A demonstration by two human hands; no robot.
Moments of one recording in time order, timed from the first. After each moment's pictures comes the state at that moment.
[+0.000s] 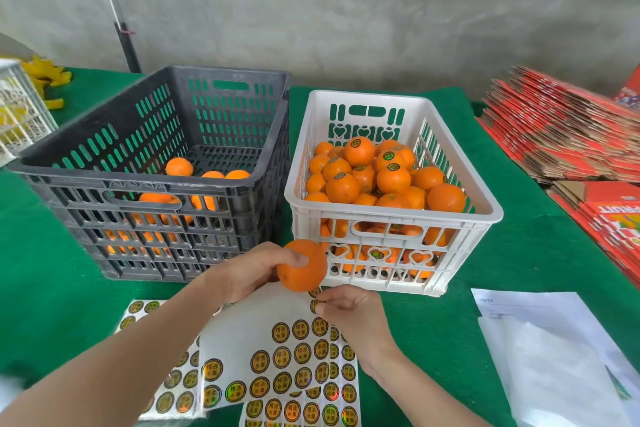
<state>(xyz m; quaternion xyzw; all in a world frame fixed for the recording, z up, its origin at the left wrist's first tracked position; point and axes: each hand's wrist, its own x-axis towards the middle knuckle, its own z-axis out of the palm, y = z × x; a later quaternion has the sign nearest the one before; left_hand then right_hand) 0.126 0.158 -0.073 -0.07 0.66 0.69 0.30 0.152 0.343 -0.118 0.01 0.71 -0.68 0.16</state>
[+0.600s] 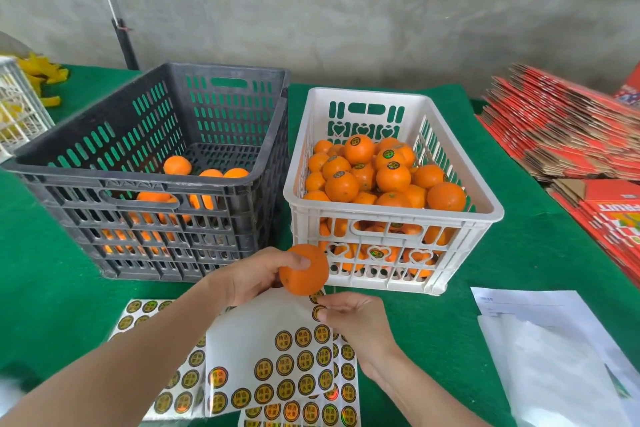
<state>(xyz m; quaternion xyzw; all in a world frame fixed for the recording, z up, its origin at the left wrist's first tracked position) 0.123 0.162 -0.085 -0.07 0.65 0.69 0.31 0.152 0.345 -0.123 0.07 0.70 -0.68 0.20</state>
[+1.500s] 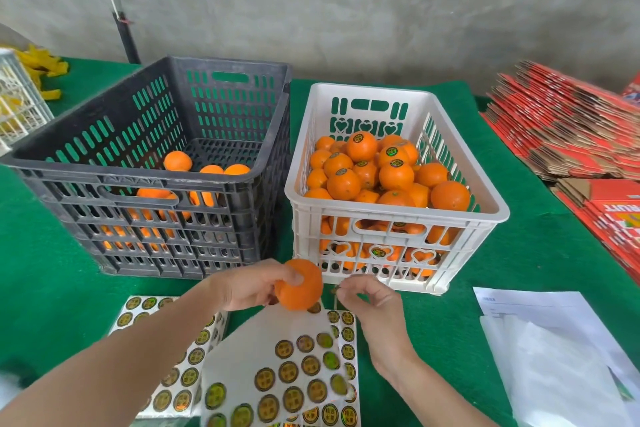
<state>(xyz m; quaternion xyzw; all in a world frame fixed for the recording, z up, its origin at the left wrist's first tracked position) 0.122 0.149 -0.110 -0.03 0.66 0.65 0.38 0.149 0.357 -0.116 0.01 0.68 -0.73 0.09</state>
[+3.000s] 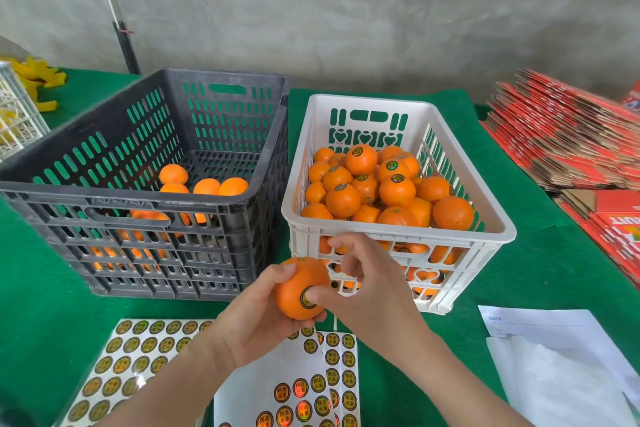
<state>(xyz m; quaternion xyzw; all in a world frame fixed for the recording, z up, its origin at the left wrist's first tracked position) 0.151 0.181 -0.079 -0.10 0.43 0.87 0.21 0.130 0.348 -0.039 -0.22 0.88 -0.41 -0.02</state>
